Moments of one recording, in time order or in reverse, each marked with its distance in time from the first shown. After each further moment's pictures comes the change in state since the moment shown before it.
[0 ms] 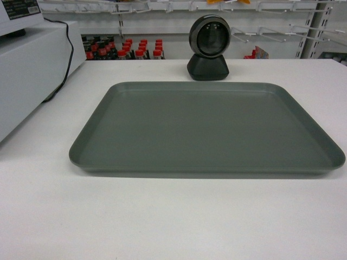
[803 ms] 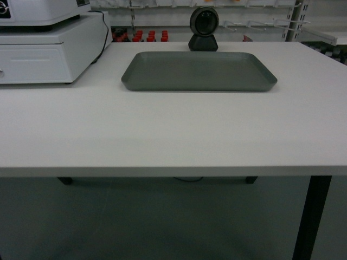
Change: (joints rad) left arm 0.000 0.000 0.000 0.002 0.000 0.000; right arm 0.000 0.000 0.000 0.001 0.000 0.000
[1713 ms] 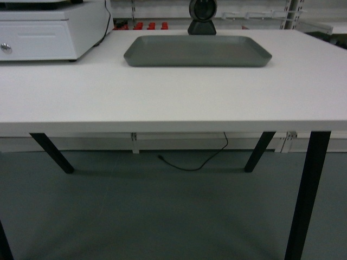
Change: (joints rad) left arm 0.000 0.000 0.000 0.000 0.000 0.000; right arm 0.000 0.000 0.000 0.000 0.000 0.000
